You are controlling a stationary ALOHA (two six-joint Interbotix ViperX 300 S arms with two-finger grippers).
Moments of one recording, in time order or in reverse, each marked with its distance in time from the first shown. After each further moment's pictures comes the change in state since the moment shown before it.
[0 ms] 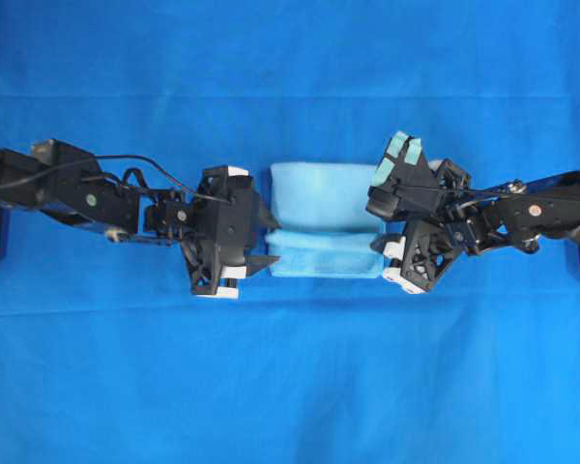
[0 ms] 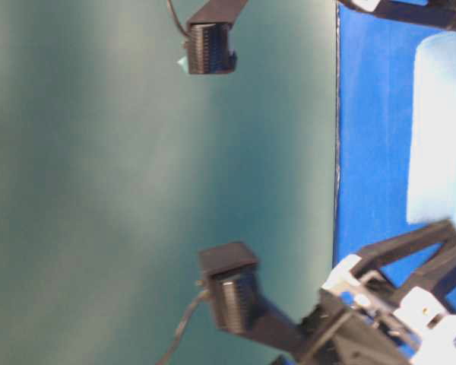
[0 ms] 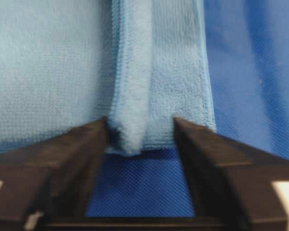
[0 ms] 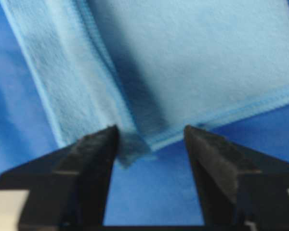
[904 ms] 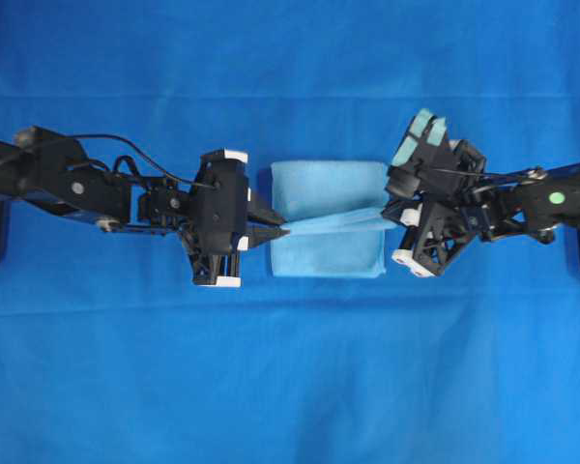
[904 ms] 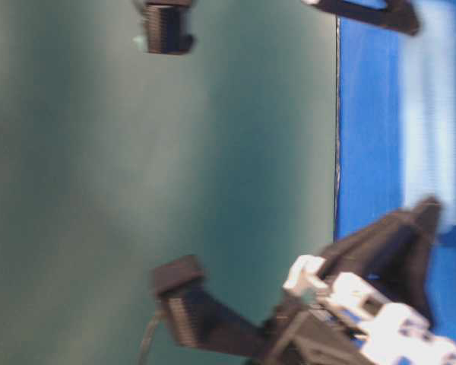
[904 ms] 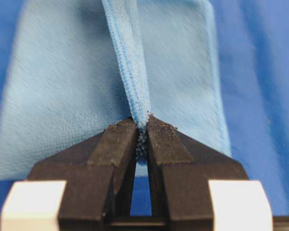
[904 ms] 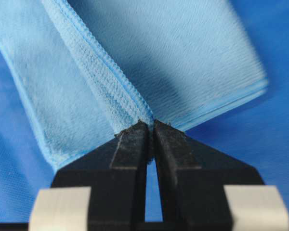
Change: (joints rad) left arm 0.014 -0.012 0.008 0.000 -0.011 0.023; right arm -0.029 -0.041 0.028 0.003 0.089 -0.003
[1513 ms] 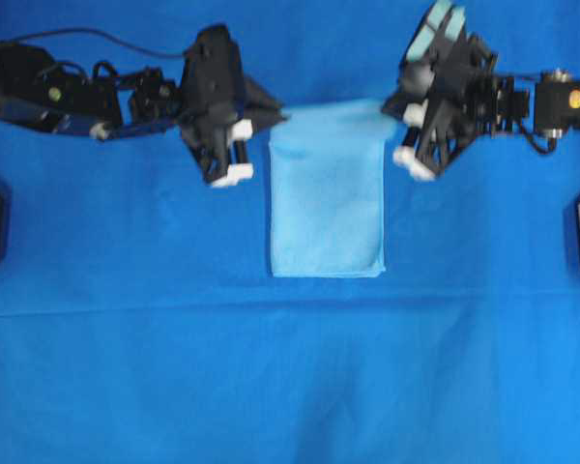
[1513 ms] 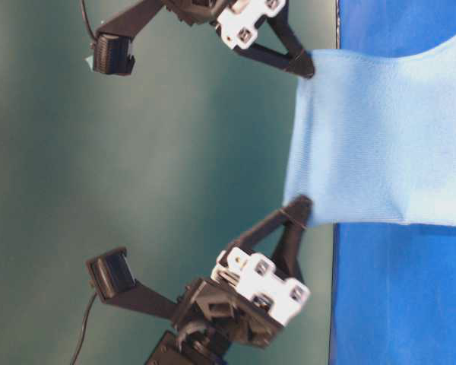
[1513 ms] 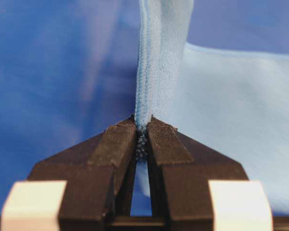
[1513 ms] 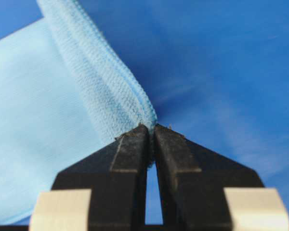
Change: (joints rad) left arm 0.250 -0.158 -0.051 0.003 0.091 0.051; right arm -0.278 -0.115 -0.071 0.000 0.011 -0.333
